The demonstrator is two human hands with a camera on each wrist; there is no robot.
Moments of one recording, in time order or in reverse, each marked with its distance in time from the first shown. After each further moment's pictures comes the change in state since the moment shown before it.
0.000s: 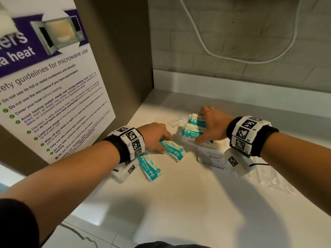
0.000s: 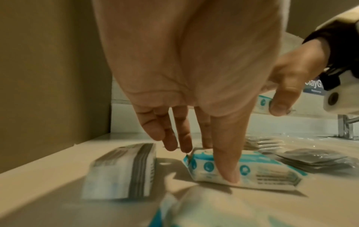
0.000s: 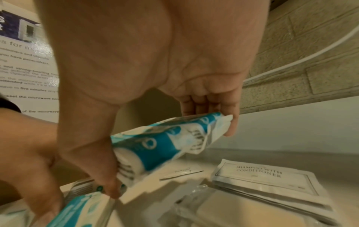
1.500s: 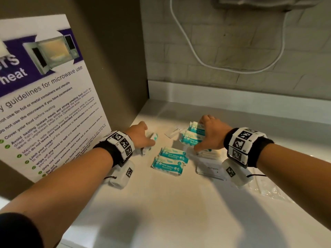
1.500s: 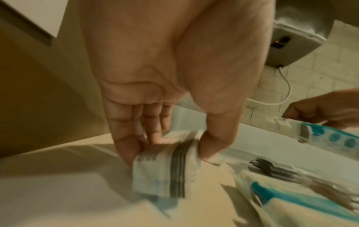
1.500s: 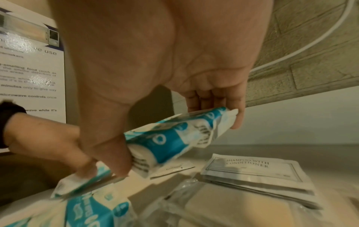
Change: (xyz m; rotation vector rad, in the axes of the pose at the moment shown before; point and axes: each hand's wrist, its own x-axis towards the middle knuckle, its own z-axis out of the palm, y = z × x) left_hand 0.030 -0.058 -0.005 -0.322 0.189 -0.417; right_hand 0.004 0.003 0.000 0.052 0.045 0.120
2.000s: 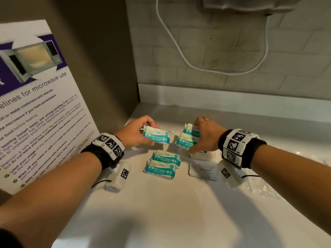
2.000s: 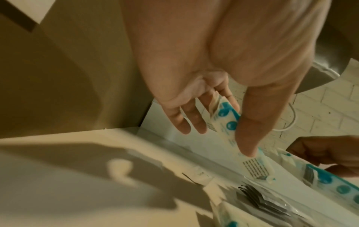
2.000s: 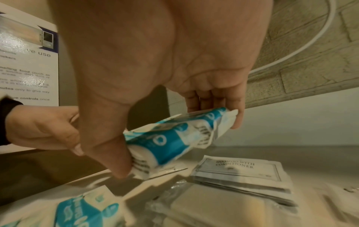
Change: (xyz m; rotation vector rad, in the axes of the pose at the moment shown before) left_hand -0.006 0.019 -0.012 -0.578 -0.086 0.458; right_hand -0.005 0.009 -0.004 0.019 0.004 0.015
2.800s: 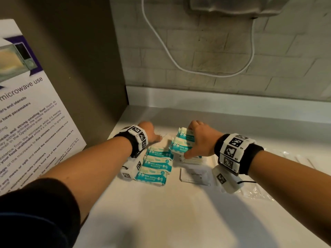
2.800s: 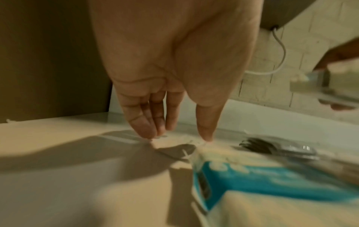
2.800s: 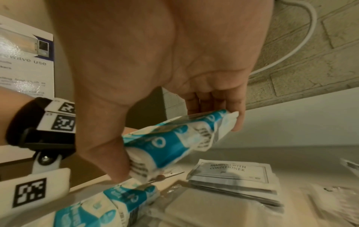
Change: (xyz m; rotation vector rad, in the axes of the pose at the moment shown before) left_hand 0.081 0.010 0.048 0.694 0.022 -0.377; right_hand -0.003 0.014 -0.003 0.028 -0.027 0.016
